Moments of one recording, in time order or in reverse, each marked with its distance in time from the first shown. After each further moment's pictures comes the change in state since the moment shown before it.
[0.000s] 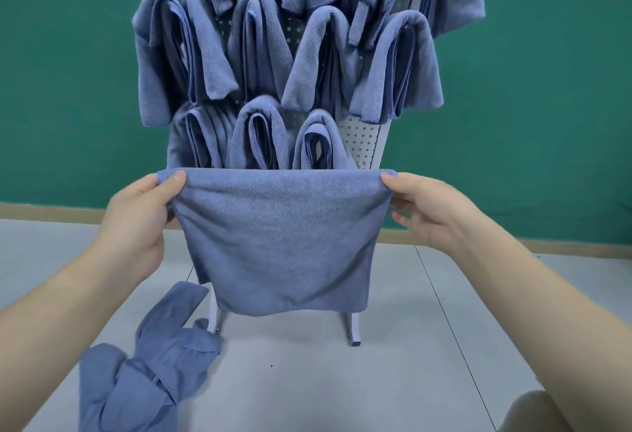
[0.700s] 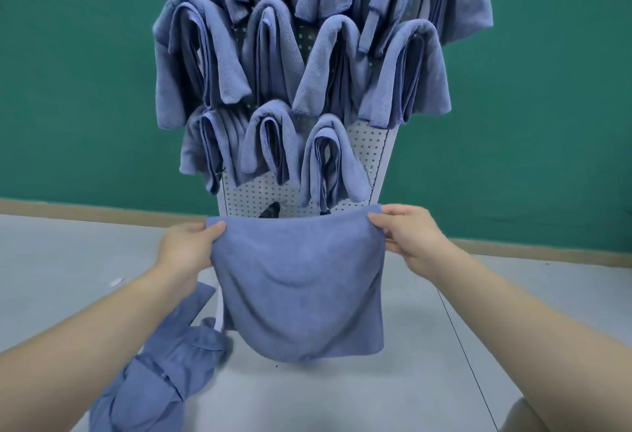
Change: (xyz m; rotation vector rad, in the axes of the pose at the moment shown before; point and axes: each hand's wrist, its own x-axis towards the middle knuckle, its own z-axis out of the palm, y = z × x) left_hand -0.002 -0.057 0.009 0.206 0.073 -0.245; right_hand 0.009 0.045 0.014 -0.212 0.107 -0.008
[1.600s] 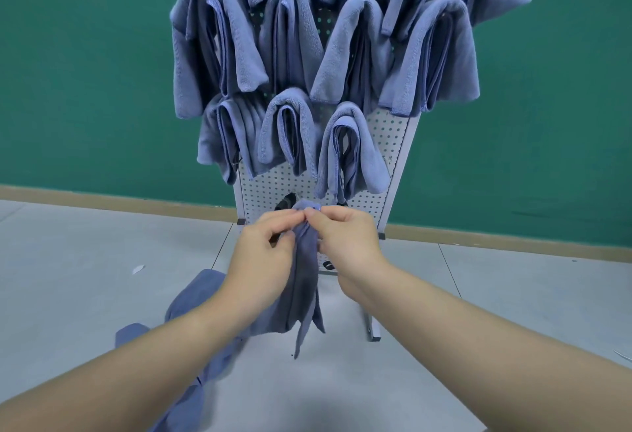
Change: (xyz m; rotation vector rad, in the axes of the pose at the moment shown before) left_hand -0.084 0.006 0.044 0.149 -0.238 0.495; right_hand -0.049 0.008 0.117 0.142 -0.122 -0.126
